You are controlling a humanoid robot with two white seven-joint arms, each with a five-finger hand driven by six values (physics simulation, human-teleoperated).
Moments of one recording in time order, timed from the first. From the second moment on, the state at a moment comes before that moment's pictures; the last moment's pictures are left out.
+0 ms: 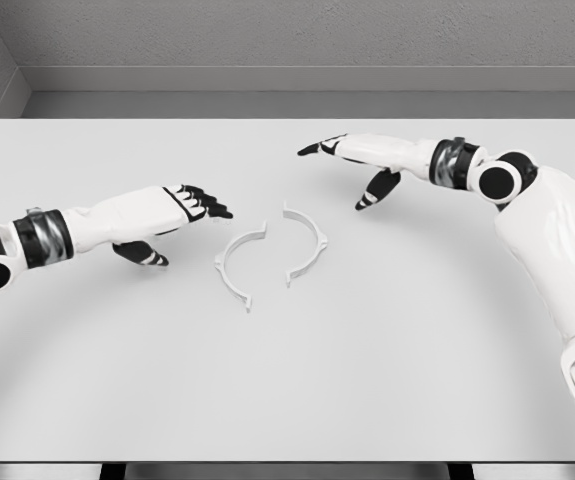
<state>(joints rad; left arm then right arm) -0.44 0.57 -0.36 -1.48 -0.49 -0.61 -0.61 -0.86 -0.28 0.52 -0.81 0.45 -0.61 0.61</state>
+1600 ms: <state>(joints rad) -0.36 0.46 -0.42 -1.59 -0.51 -0.61 -0.61 -0.87 -0.45 0.40 -0.77 0.45 -0.61 0.61</state>
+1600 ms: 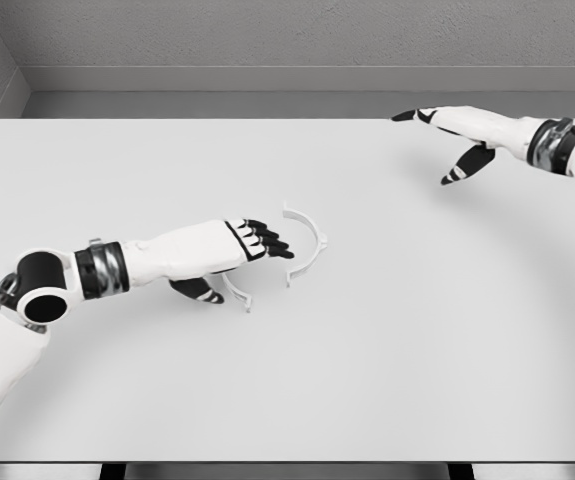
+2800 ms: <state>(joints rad) -0.33 0.40 -0.40 -1.57 -0.54 -0.61 -0.61 -0.87 -0.46 0.40 -0.77 0.45 -0.61 0.61</state>
